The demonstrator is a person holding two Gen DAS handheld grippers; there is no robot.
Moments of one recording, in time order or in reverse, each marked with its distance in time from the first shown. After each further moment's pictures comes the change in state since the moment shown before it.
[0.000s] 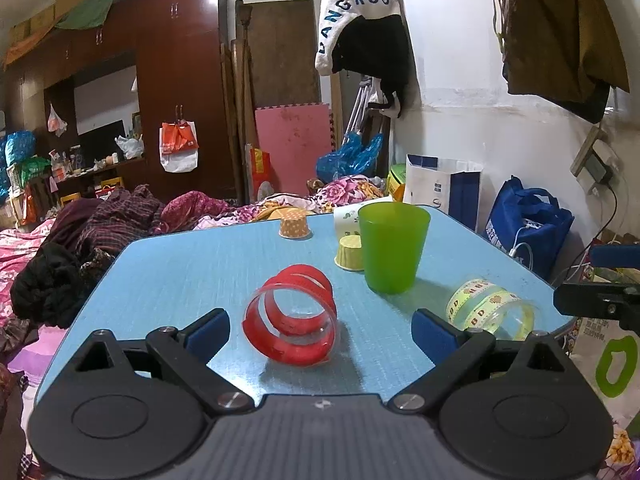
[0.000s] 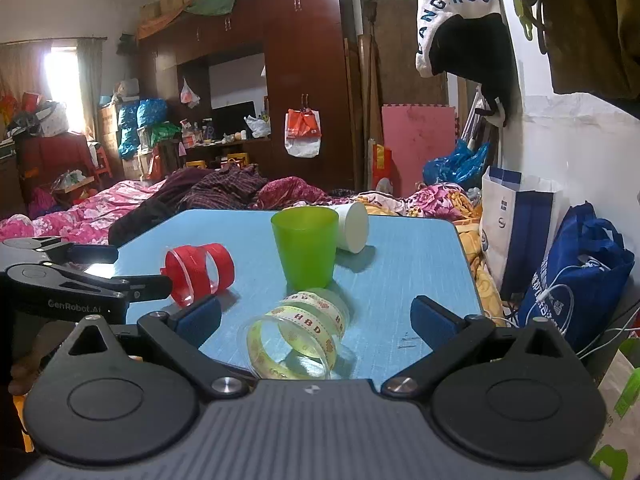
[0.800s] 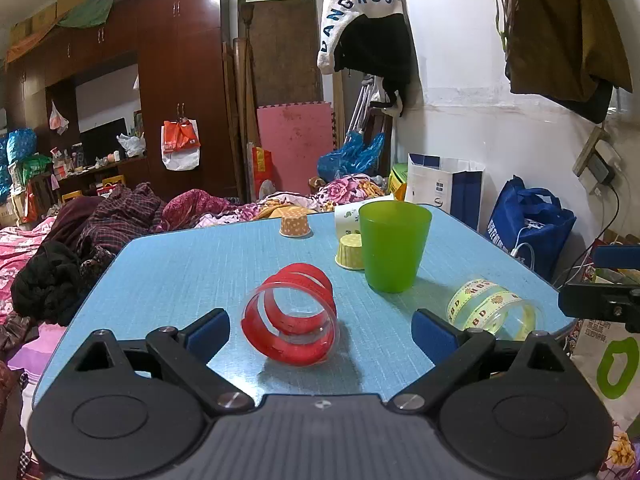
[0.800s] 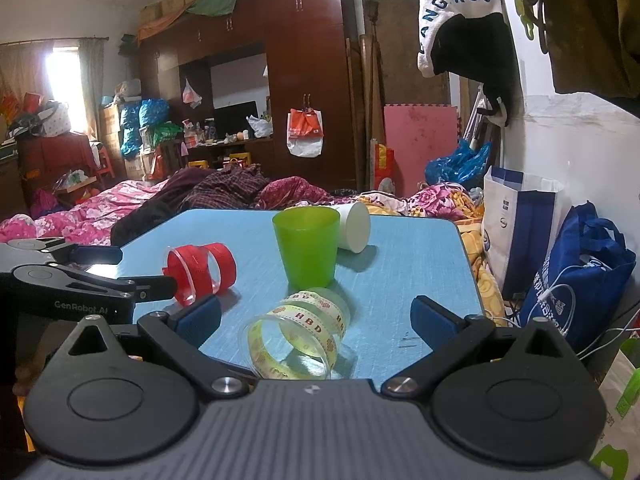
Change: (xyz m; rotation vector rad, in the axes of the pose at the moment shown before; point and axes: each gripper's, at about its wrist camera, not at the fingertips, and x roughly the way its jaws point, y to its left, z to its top) left arm 0.002 -0.002 0.000 -0.010 0.003 0.007; right arm -0.005 0.003 0.001 -0.001 0.000 0.004
